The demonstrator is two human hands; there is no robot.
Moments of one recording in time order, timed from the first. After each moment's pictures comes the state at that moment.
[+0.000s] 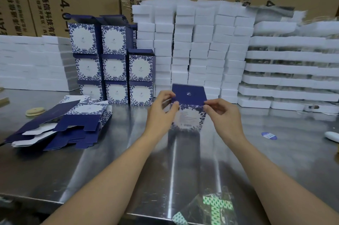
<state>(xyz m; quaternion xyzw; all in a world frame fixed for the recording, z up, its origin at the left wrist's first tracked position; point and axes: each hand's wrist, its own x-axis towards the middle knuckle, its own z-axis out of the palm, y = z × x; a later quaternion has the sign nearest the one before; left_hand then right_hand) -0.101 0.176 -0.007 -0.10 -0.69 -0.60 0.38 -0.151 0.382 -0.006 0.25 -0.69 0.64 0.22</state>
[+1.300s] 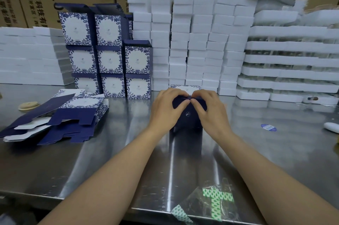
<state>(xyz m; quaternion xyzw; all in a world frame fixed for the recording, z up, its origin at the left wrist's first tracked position) -0.109 0.186 -0.013 -0.11 -0.83 -0.33 0.44 -0.147 0.358 -0.014 0.29 -0.80 0.43 0.30</state>
